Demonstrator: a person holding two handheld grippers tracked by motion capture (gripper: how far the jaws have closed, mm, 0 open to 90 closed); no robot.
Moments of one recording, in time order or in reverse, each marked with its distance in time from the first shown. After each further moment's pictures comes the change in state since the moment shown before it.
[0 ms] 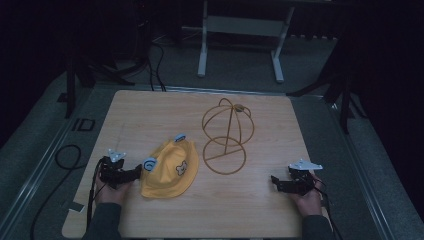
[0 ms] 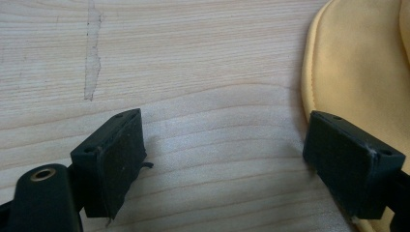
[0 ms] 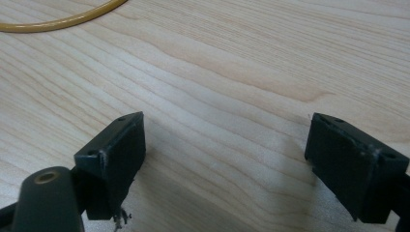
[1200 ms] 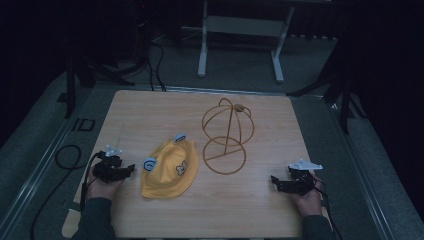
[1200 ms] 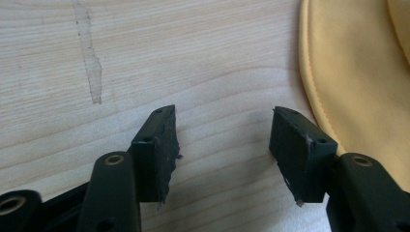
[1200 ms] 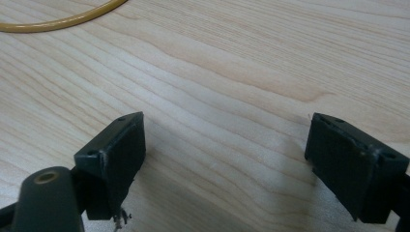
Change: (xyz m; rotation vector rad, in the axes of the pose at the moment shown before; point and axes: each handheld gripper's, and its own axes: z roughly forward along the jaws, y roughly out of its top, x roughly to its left) left arm 0.024 0.014 -0.009 0.117 -0.119 0.105; right arm 0.000 0.000 0.000 0.000 0.000 0.000
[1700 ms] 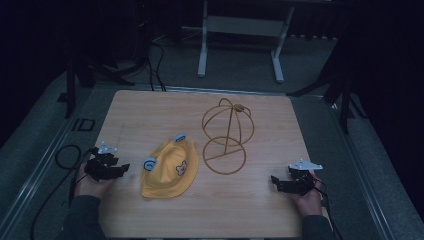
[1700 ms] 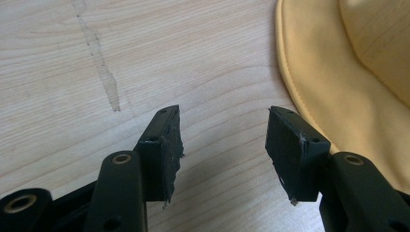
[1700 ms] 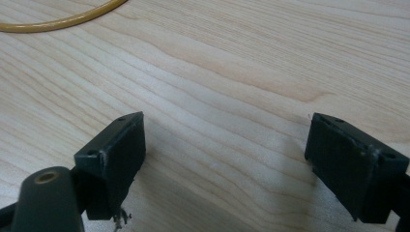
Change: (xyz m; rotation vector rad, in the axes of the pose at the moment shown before) left arm 0.008 0.012 -0.029 0.022 -0.038 0.081; right arm 0.000 0.000 0.000 0.000 0.000 0.000
